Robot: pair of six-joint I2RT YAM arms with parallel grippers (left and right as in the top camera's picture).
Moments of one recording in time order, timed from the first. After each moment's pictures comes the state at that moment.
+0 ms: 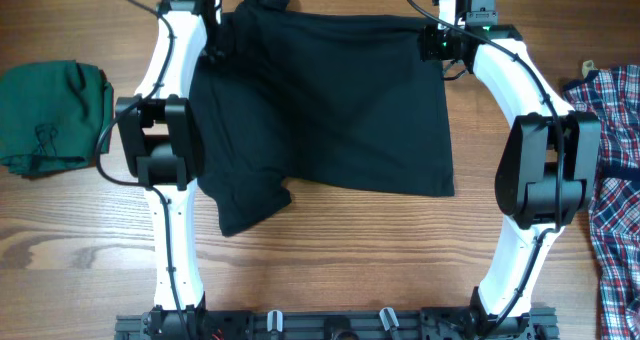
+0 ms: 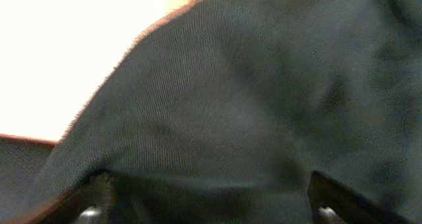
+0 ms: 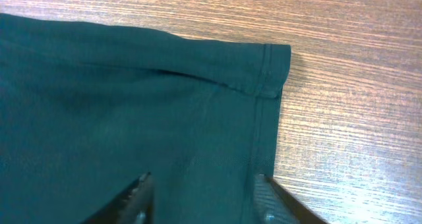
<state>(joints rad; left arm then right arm) -0.05 2.57 2.33 -0.97 -0.03 -0.20 0.06 2.16 1.67 -0.46 -0.10 -0.02</state>
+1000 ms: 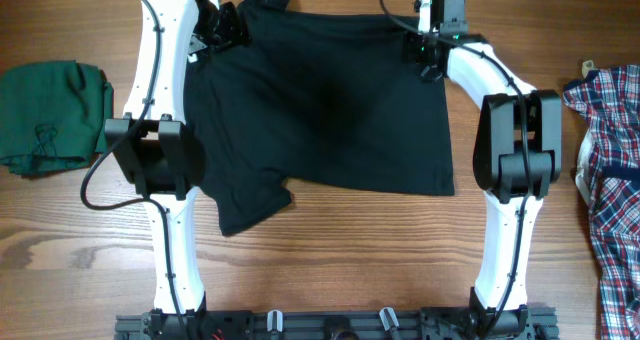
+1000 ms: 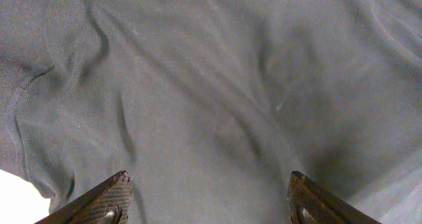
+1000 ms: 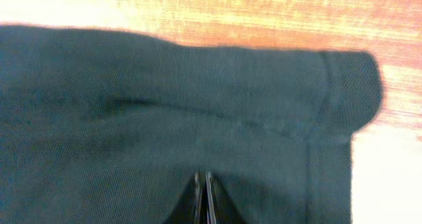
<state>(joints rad) -0.08 2.46 2.55 -1.46 0.12 -0.37 0.10 2.38 1.76 -0.31 -0.06 0.04</state>
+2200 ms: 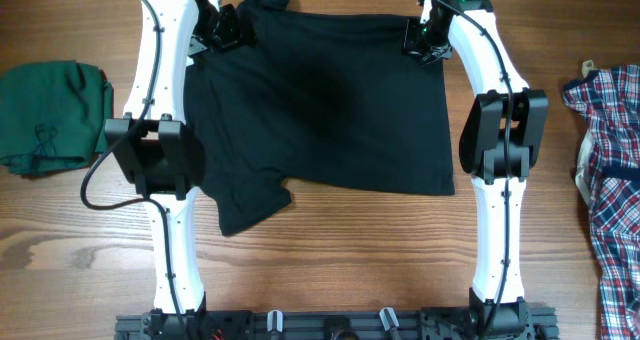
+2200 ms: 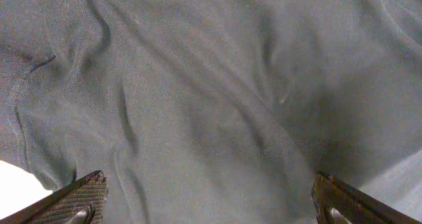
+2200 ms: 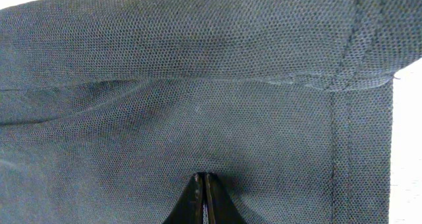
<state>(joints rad) -0.08 2.46 2.55 -1.48 0.12 -0.37 0.08 2.63 2.33 -0.94 -0.14 0.23</state>
